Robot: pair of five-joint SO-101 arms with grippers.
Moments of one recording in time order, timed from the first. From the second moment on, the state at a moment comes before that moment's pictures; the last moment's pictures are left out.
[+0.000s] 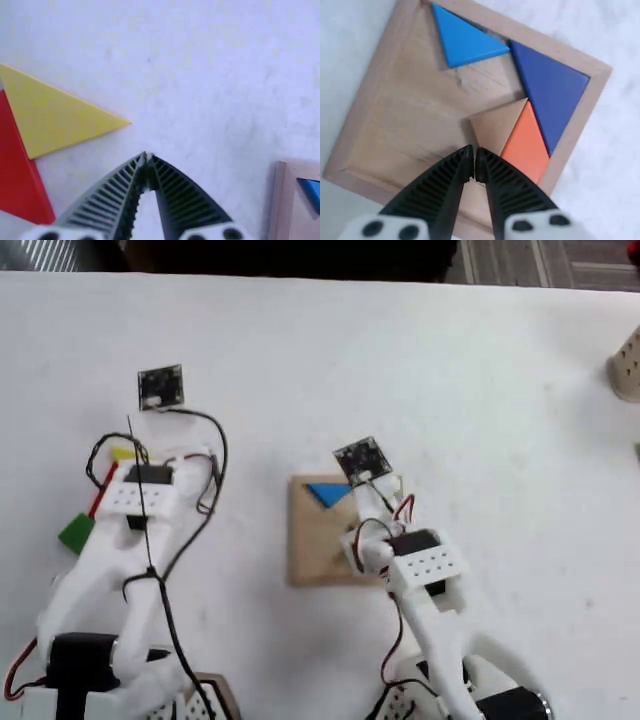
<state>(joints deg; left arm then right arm) -2.8 -14.5 47.2 37.9 13.4 -20.4 -29.1 66.7 36.3 10.9</state>
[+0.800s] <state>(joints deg) -5.1 -14.5 45.6 43.0 9.7 -18.4 -29.0 65.1 37.5 11.0</state>
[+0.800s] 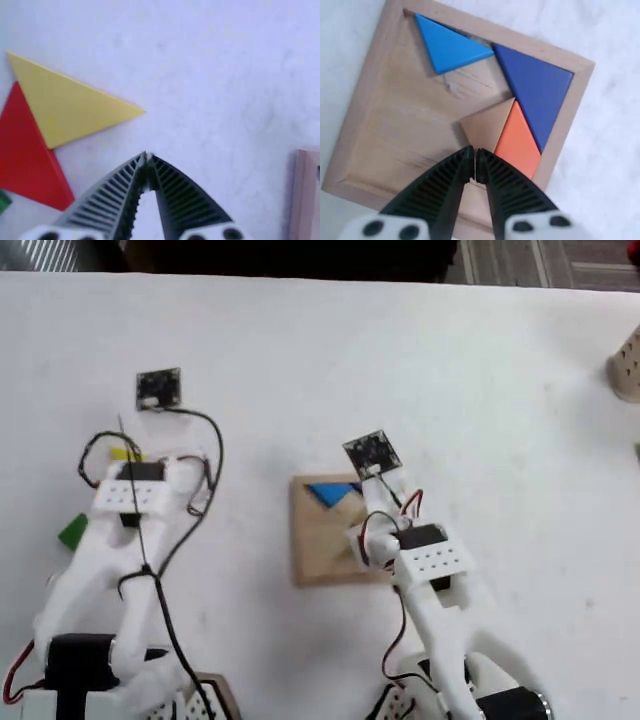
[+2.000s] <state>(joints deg) -38.8 -14.9 31.8 65.3 -60.3 -17.9 -28.6 65.1 37.5 11.0</state>
